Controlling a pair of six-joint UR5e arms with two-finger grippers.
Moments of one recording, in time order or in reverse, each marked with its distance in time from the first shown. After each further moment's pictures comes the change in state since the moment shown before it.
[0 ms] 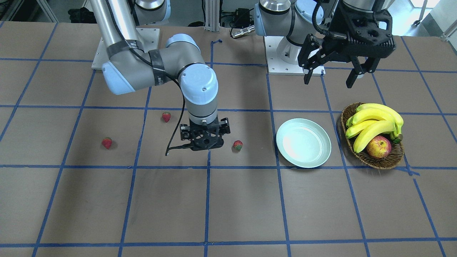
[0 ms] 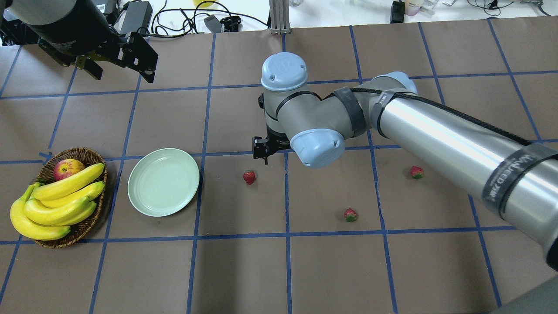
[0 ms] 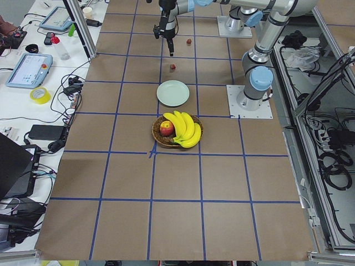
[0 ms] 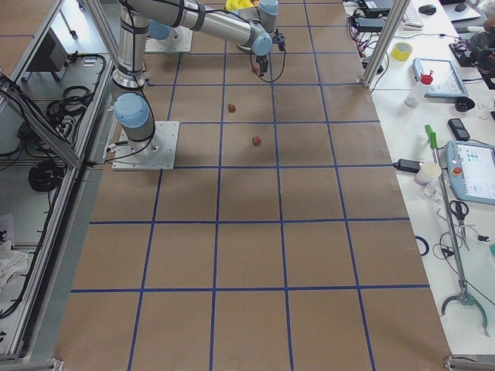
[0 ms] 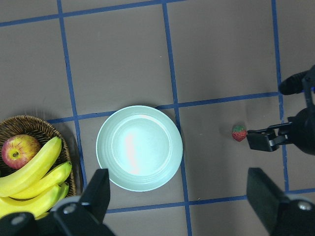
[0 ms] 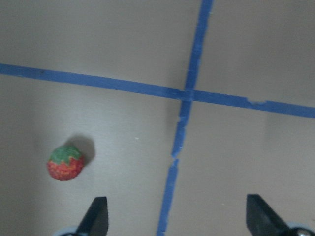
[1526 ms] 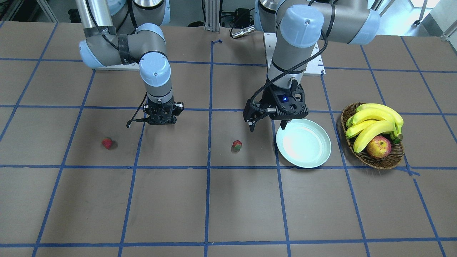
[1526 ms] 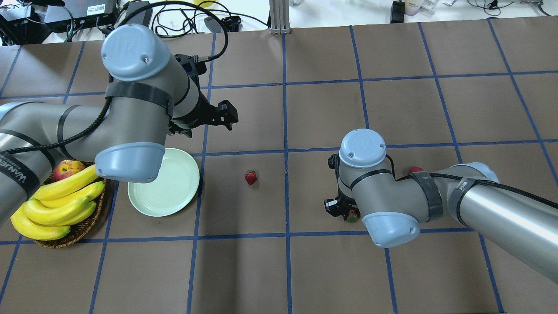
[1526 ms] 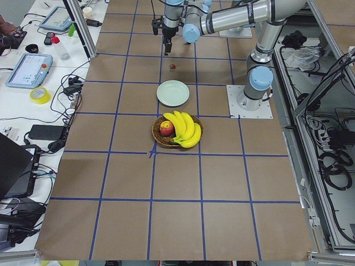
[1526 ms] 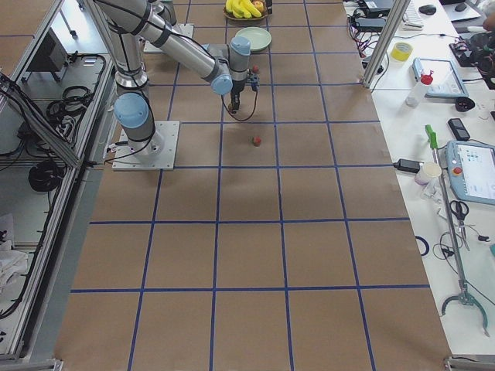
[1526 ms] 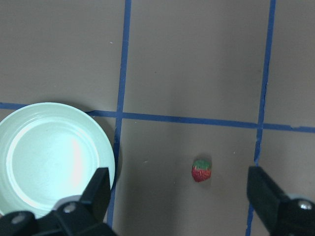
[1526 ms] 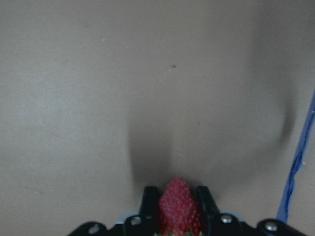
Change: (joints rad) left arm -0.177 -0.135 -0.423 0.556 -0.031 -0.424; right arm -0.130 -0.180 0.507 -0.235 -0.081 -0.091
